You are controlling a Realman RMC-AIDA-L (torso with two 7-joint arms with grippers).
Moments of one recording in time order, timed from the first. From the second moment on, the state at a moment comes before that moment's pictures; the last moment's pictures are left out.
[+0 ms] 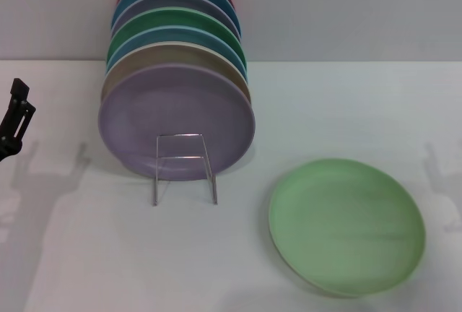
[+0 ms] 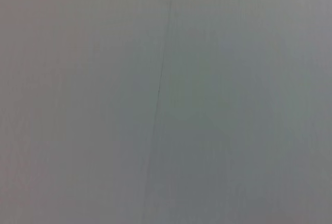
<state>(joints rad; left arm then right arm) -0.30 -2.07 -0.69 -0.25 2.14 1.49 -0.18 0.28 2.08 0.41 0.21 -1.82 -1.59 0.07</state>
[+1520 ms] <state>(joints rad) -0.28 -2.08 -0.68 -0.26 2.15 1.51 -0.18 0.13 2.02 0.75 0.99 -1.82 -1.10 -0.87</state>
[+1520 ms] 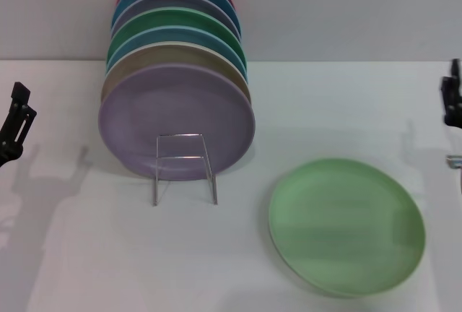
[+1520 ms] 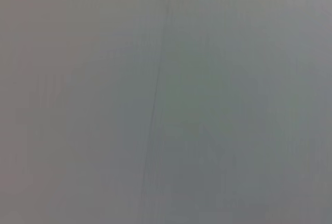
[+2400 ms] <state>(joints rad) -0.29 -2.07 -0.68 -0.26 2.15 1.51 -0.18 0.13 2.07 1.90 1.45 -2.09 0.96 -0.78</state>
